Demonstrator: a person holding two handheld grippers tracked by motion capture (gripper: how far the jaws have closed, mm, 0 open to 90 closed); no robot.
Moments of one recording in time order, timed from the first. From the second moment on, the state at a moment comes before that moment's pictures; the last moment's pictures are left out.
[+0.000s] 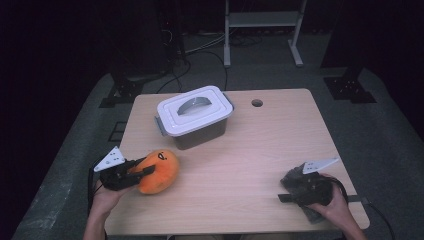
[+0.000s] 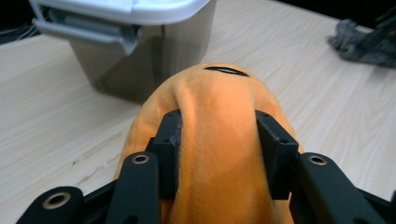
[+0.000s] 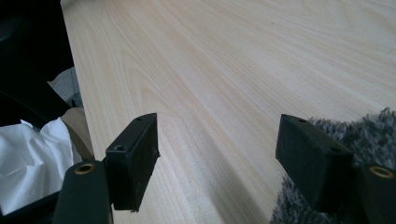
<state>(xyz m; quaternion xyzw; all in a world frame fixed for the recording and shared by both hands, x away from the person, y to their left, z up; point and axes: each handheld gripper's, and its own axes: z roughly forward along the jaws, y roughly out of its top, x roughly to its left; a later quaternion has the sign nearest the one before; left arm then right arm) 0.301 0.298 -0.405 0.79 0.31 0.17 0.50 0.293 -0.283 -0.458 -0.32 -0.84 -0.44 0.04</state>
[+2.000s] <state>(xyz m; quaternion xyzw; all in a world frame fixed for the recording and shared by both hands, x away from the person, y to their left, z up) 0.325 0.095 -0.399 0.87 0.10 0.06 0.48 0.299 -0.322 -0.438 -0.38 -0.81 -0.44 -0.02</state>
